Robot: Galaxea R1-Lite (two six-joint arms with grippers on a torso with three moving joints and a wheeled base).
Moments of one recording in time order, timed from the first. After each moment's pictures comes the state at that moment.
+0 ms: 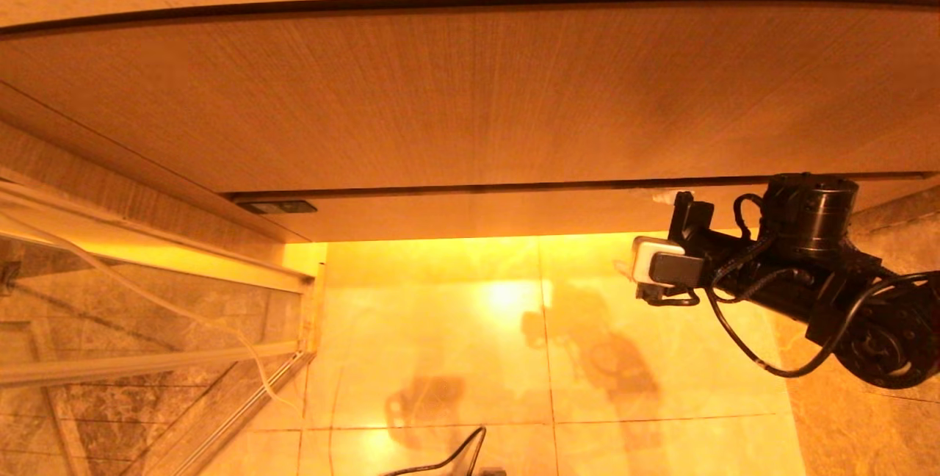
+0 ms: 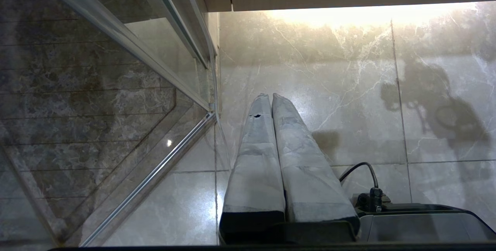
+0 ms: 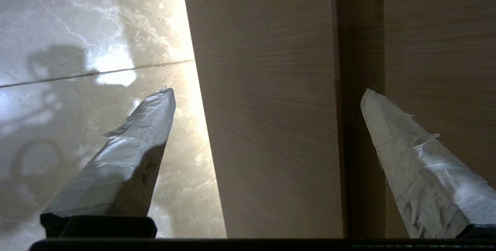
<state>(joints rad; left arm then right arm) 0.00 0.00 0.00 0.00 0.00 0.00 0.30 1.82 -0.74 -0.93 0.21 -1.39</state>
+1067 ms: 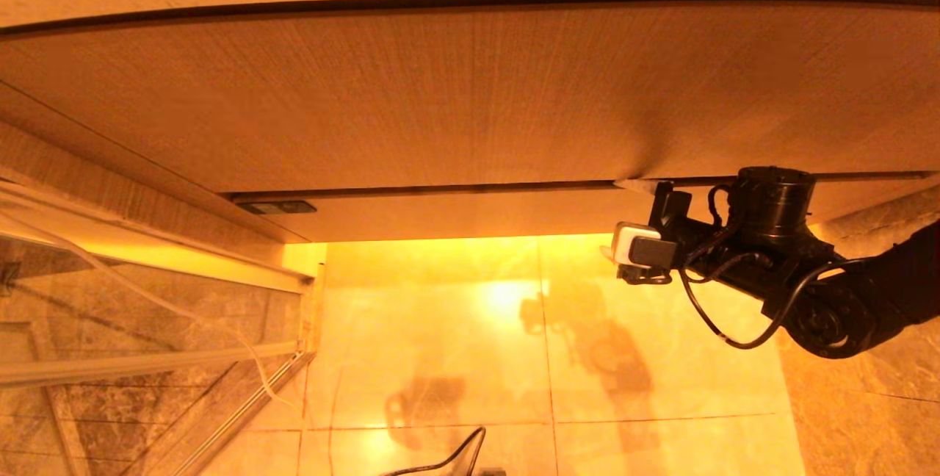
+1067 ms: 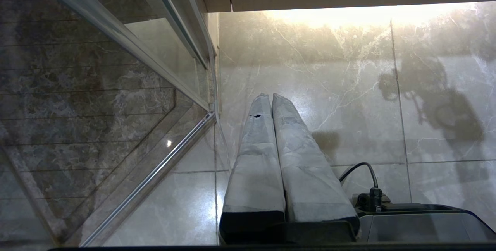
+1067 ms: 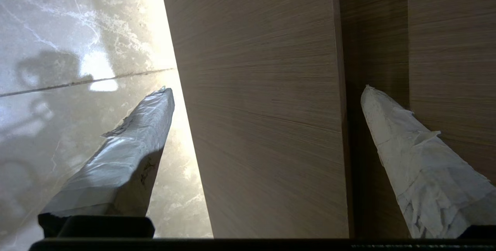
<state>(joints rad) 0.00 0.00 0.00 0.00 0.00 0.00 0.26 1.94 -0.86 -1.00 0.22 -1.38</state>
